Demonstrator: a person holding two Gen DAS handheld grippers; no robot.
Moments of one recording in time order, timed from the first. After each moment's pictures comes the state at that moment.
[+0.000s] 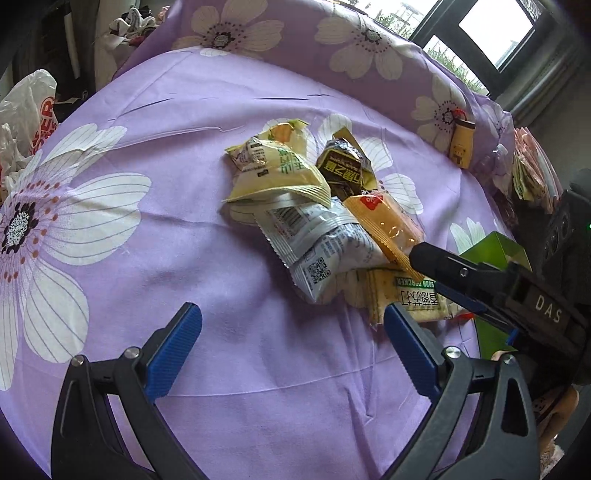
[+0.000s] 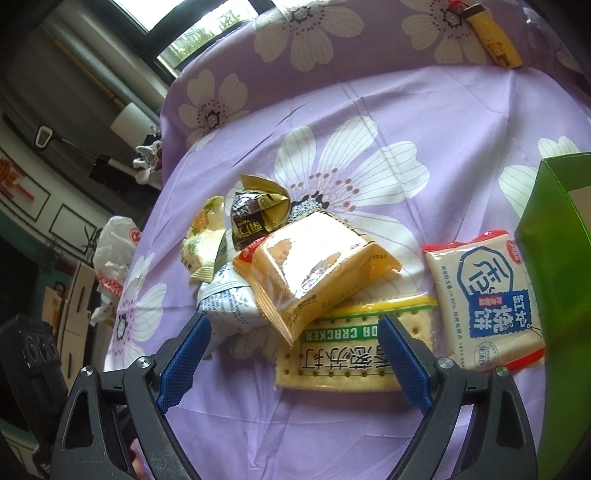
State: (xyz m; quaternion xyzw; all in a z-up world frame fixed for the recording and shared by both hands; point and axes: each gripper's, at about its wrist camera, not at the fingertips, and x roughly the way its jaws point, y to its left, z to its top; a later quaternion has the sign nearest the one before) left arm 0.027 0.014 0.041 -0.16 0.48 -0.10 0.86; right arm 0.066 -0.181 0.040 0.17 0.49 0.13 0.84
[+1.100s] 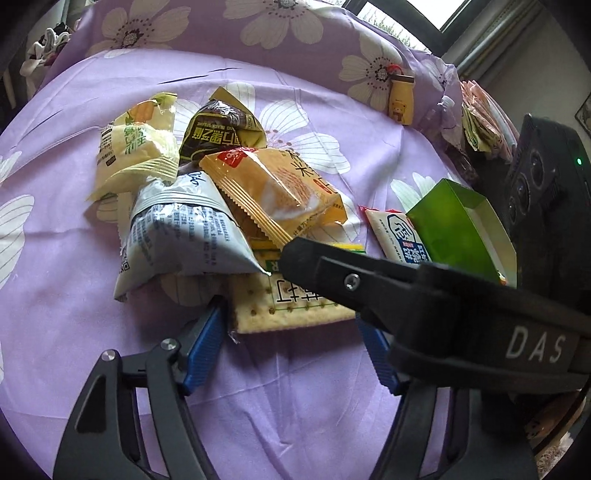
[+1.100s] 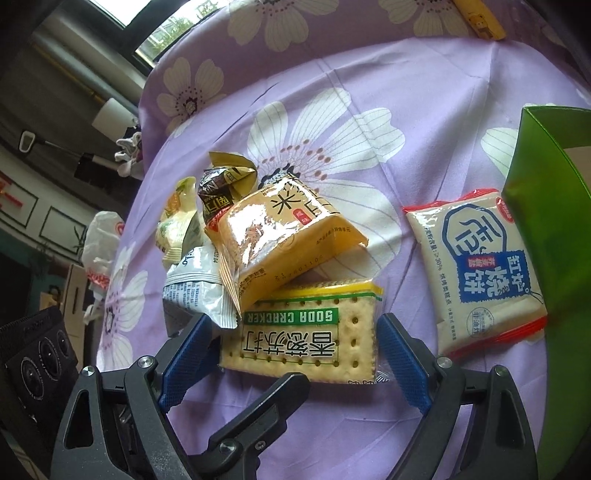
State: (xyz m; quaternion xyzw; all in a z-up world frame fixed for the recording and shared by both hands) left arm 0.037 -0.050 0.029 -0.13 0.48 -0.21 0.84; right arm 0.061 -0.187 0.027 0.18 0.52 0.13 0.83
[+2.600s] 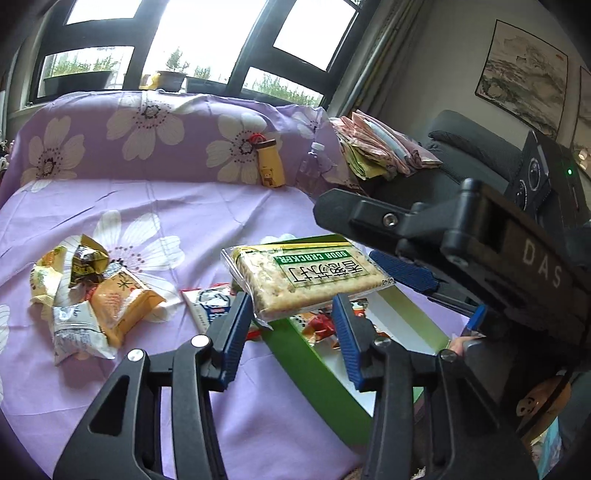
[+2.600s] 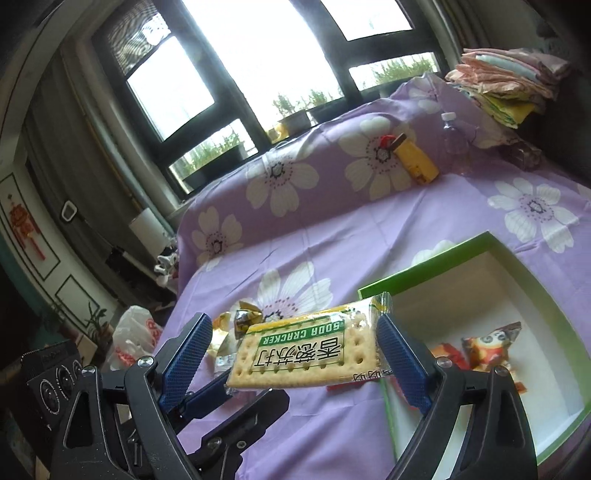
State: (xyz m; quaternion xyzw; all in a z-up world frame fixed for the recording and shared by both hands) left arm -0.049 -0.157 0.145 -0.09 0.32 -0.34 0.88; right arm -0.056 -0.309 0.166 0.22 0.28 0.08 0.93
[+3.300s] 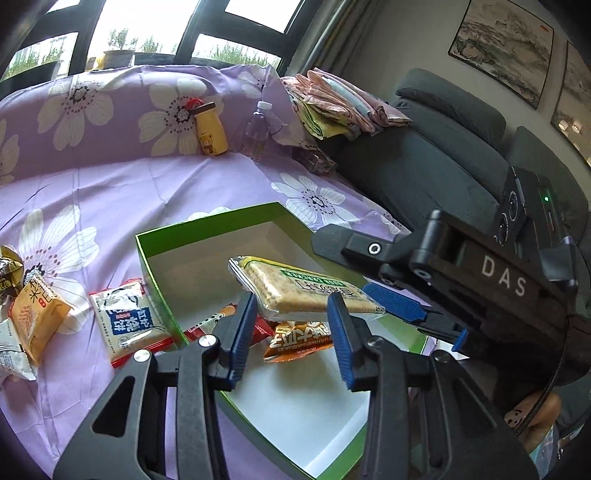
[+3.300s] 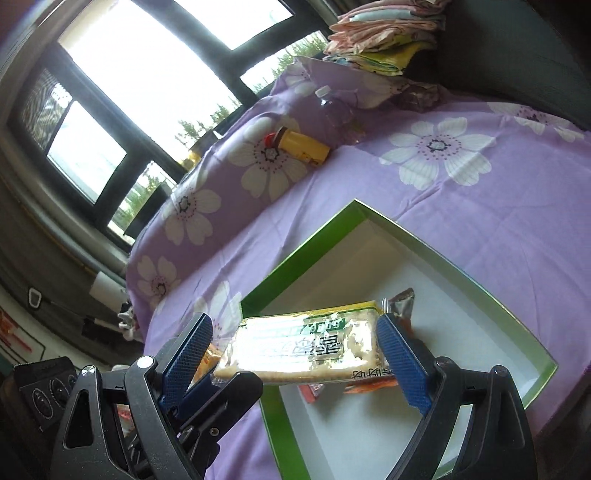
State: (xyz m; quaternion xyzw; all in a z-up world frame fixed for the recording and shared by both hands) left arm -0.032 -0.252 0.131 -0.05 0.36 -0.40 0.84; right arm -0.072 -0.414 0.123 0.34 0.31 -0.04 0.89
